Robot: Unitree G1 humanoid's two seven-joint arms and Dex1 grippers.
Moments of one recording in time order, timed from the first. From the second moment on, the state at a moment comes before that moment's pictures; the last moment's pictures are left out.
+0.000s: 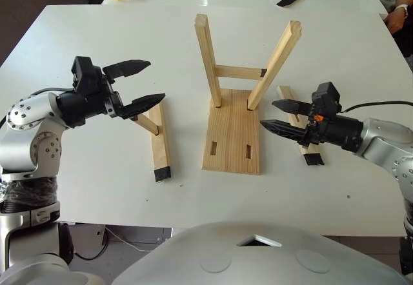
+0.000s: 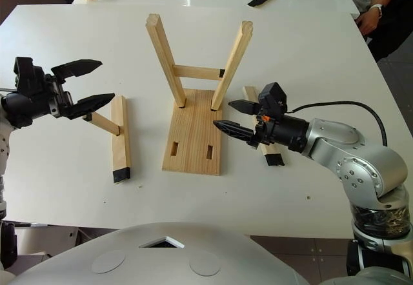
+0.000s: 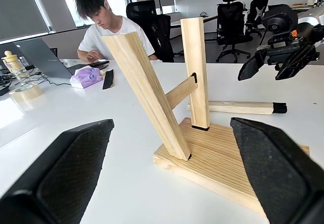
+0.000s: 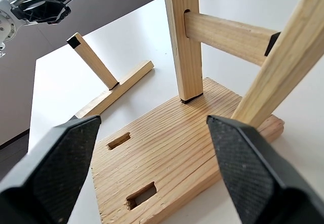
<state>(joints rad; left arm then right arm) -0.14 0.77 0.24 -0.09 -0.69 0.24 -1.16 -0.02 -0.75 -0.12 -0.57 0.94 0.91 0.64</state>
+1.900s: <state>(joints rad) 0.24 0.96 0.62 -0.21 -0.95 0.95 -0.95 0.36 -0.63 -0.42 -0.87 1.08 0.87 0.38</state>
